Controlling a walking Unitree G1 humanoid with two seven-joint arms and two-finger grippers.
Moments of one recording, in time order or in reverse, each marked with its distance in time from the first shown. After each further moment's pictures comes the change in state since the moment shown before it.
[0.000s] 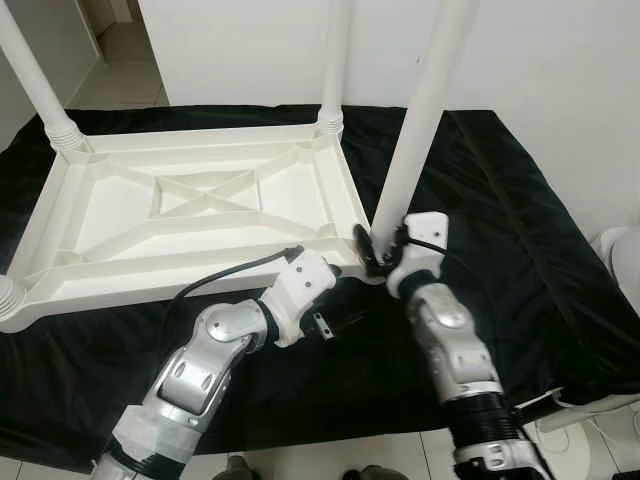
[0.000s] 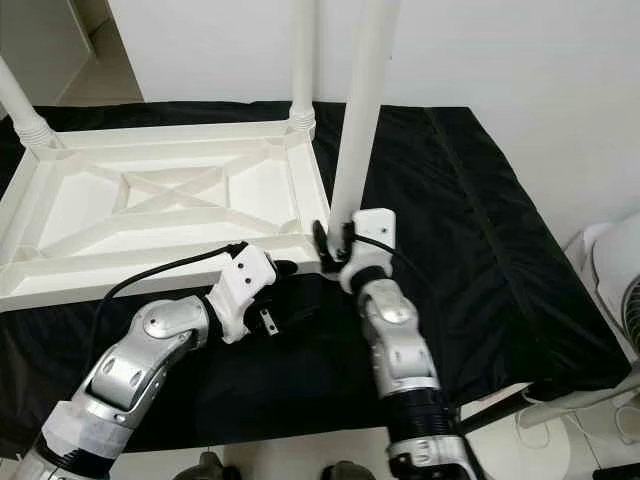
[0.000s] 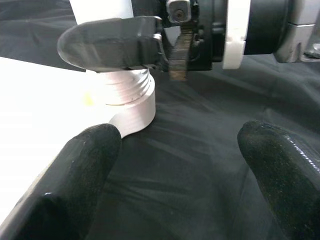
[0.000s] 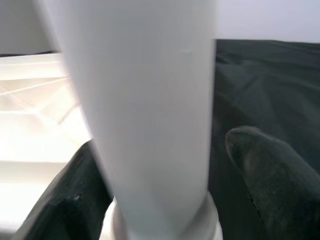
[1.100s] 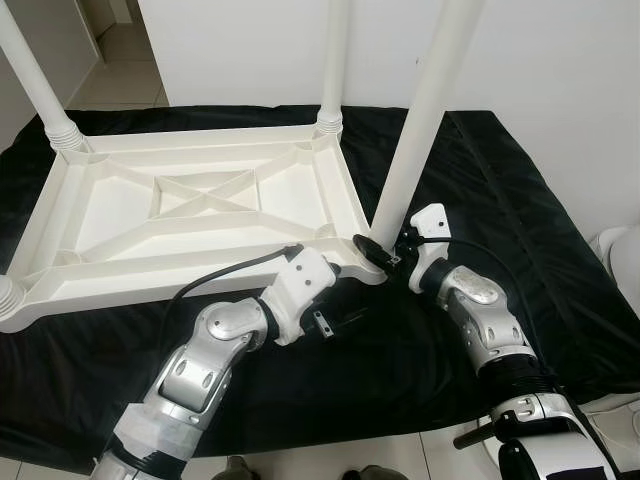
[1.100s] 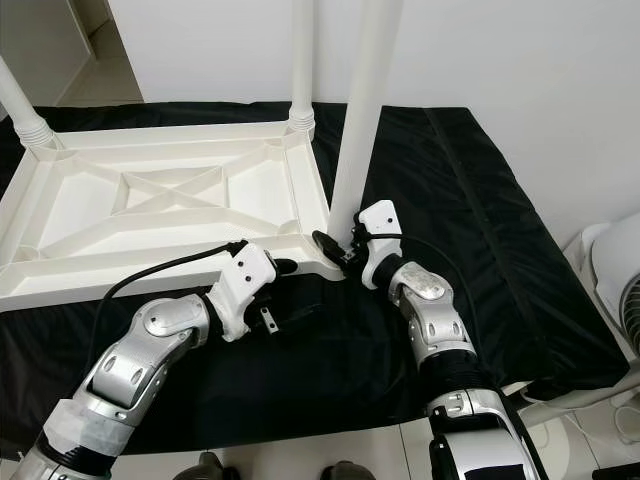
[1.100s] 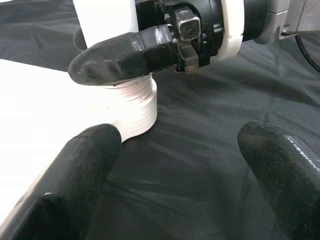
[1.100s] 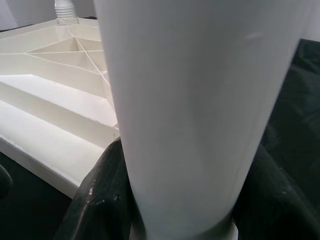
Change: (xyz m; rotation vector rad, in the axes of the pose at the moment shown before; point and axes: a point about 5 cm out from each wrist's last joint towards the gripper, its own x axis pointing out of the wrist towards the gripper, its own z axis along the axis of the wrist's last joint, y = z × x) left arm 0.001 0.001 0.001 -0.003 -0.007 0.004; right arm 0.015 -0.021 -0.004 -0.121 0.072 0.391
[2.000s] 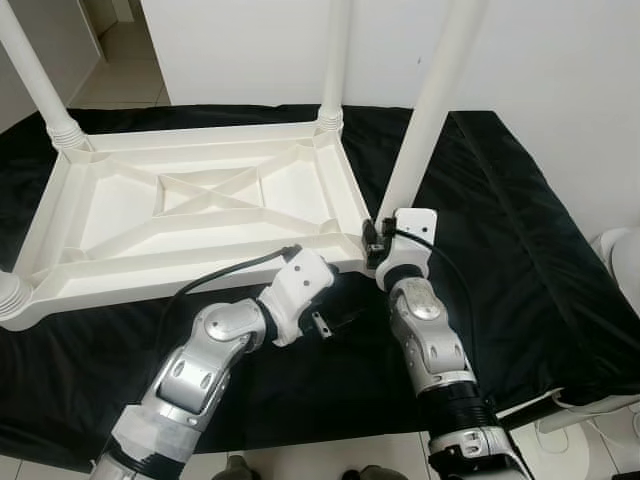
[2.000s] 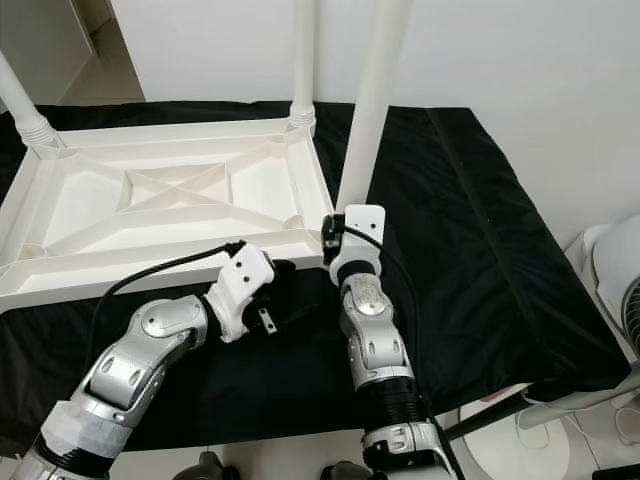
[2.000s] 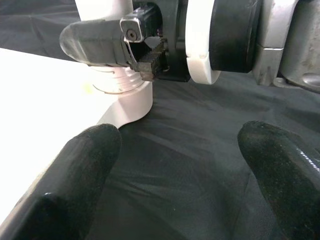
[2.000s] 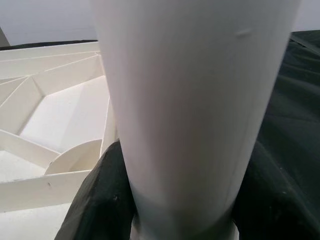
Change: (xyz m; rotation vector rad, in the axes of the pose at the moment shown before) left arm -0.003 0.000 -0.002 -0.006 0.017 0.003; right arm 0.015 0.039 0.007 0.157 -0.038 -0.644
